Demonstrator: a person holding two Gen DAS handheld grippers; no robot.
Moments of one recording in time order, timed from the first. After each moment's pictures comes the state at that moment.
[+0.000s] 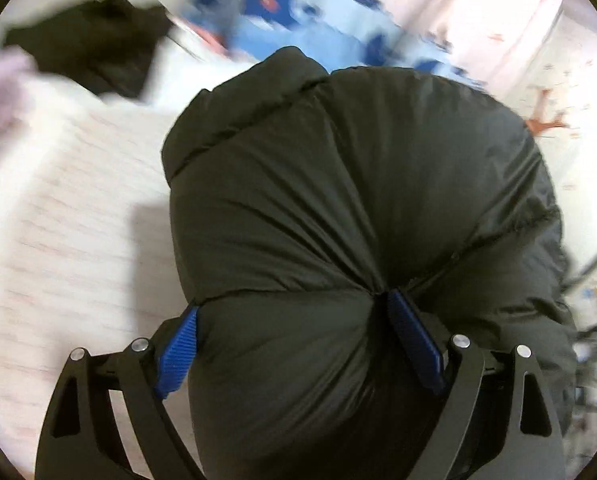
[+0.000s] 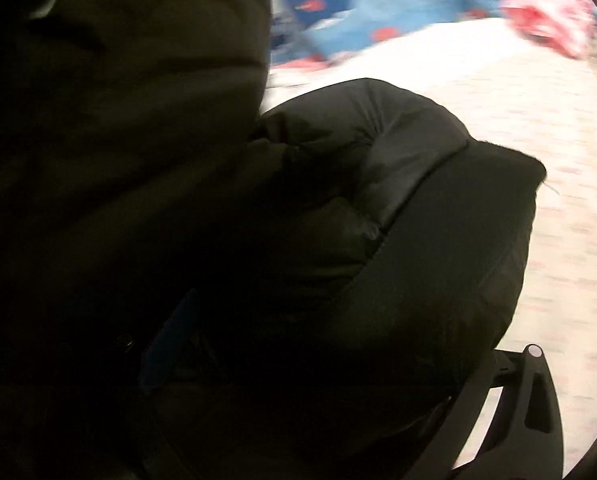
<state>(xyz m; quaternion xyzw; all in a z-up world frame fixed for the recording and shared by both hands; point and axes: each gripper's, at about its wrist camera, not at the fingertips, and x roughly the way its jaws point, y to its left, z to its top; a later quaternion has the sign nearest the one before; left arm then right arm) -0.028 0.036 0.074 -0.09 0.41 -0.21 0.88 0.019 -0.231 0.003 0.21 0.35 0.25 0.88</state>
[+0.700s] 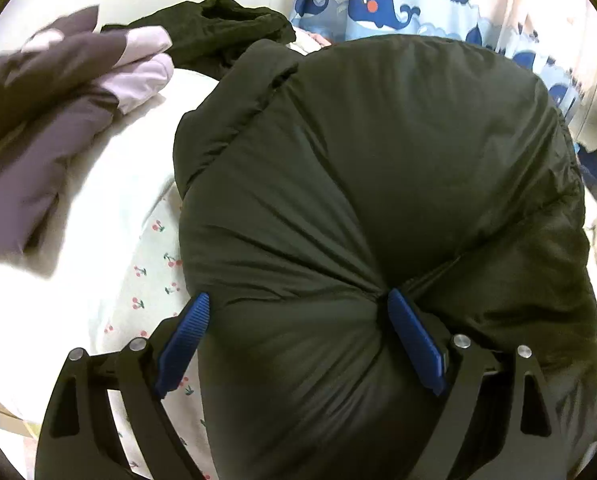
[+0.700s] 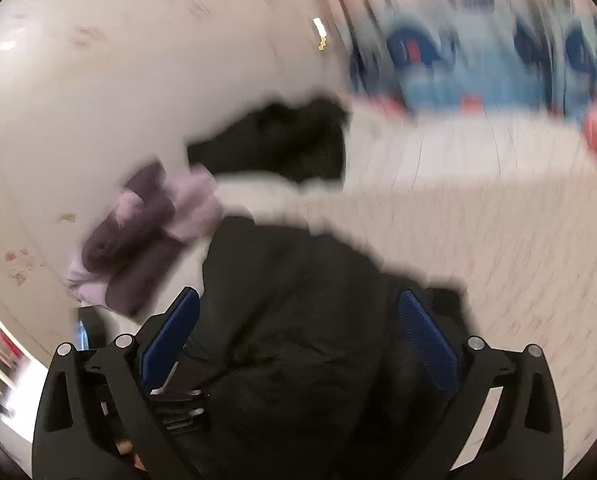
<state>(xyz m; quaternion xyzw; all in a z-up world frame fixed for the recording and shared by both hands) -0.044 0.110 -0.001 -0.04 0.41 -0.06 0.91 0.043 -0.138 0.048 0.06 0.36 0.17 0.92</state>
